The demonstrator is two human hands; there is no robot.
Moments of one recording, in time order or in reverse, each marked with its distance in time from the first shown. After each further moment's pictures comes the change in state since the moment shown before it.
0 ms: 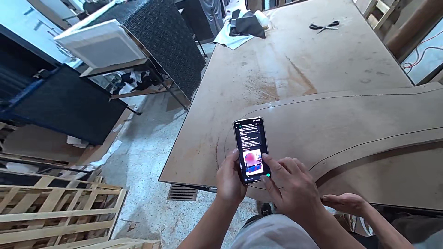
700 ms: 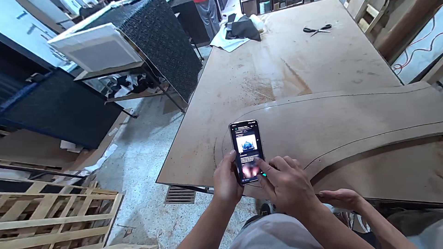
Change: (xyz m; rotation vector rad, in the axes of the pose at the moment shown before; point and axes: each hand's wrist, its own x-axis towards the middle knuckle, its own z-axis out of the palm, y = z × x) left_hand -0.008 -0.001 -0.004 0.042 0.056 -0.014; right_hand -0.004 0.002 0.005 -0.101 -0.091 -0.048
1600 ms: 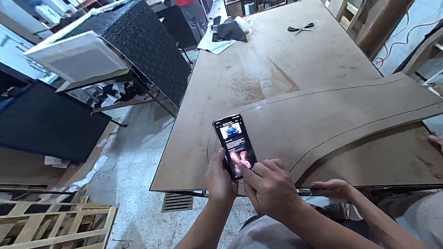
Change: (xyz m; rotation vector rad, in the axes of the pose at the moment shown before) left_hand -0.003 0.001 0.015 0.046 0.080 0.142; right_hand 0.000 -0.031 -0.002 -0.003 0.134 -0.078
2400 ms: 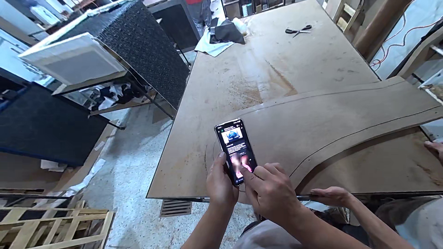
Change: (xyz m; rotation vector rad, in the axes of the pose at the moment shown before) left_hand 0.012 -0.005 0.010 -0.026 -0.036 -0.039; right_hand 0.006 0.017 0.006 0.032 -0.011 0.065
